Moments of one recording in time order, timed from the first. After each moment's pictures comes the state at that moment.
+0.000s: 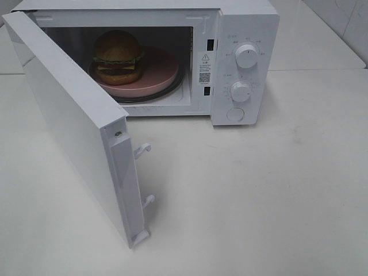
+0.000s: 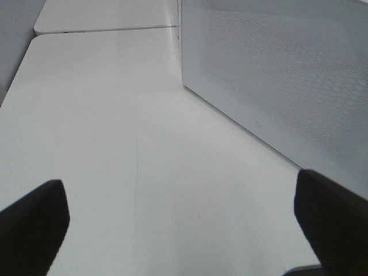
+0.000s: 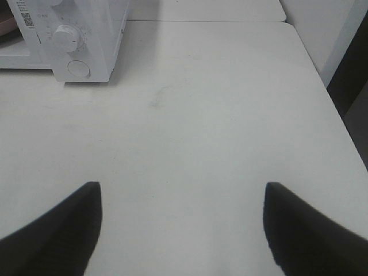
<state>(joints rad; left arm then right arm) -0.07 0.00 -0.52 -0.03 1.07 0.01 0.07 0.00 -0.50 -0.10 0.99 0.07</state>
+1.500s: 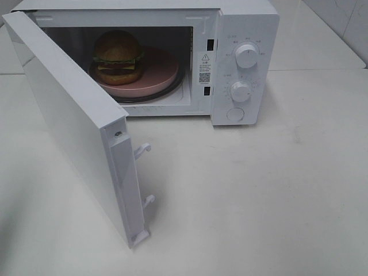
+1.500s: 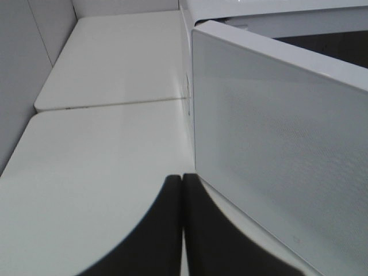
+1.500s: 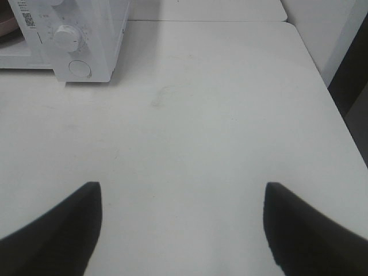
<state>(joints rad) -0.07 0.52 -0.34 -0.05 0.20 0.06 0.07 0.00 -0.50 -0.10 0.99 0.07</state>
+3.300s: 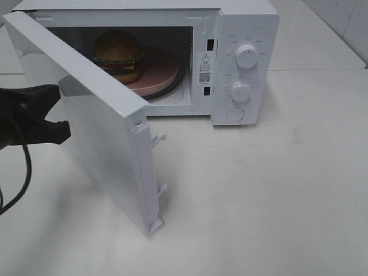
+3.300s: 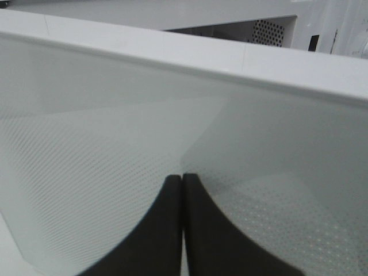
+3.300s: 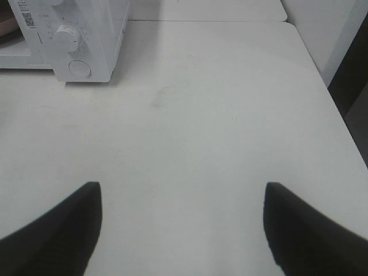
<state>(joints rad) -0.52 1.44 -0.31 -0.13 -0.87 0.03 0.07 0.00 -0.50 -0.10 0.99 0.07</state>
